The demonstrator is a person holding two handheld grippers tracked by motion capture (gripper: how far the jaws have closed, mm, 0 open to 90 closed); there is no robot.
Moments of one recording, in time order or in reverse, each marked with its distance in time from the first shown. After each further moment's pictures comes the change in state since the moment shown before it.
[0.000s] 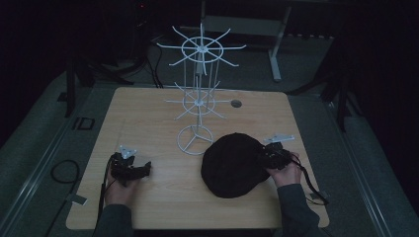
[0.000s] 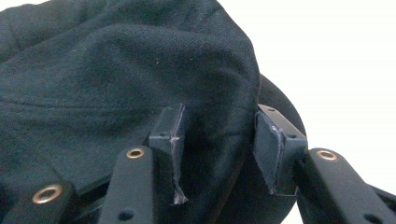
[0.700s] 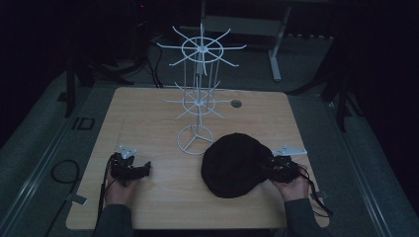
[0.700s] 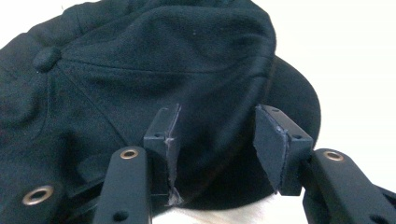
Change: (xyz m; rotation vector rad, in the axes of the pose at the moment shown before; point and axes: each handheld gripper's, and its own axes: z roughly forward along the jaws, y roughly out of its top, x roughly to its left) left arm 0.001 0.000 0.000 0.002 0.004 -0.002; right arm 0.008 -0.031 -0.032 -0.073 0.072 0.017
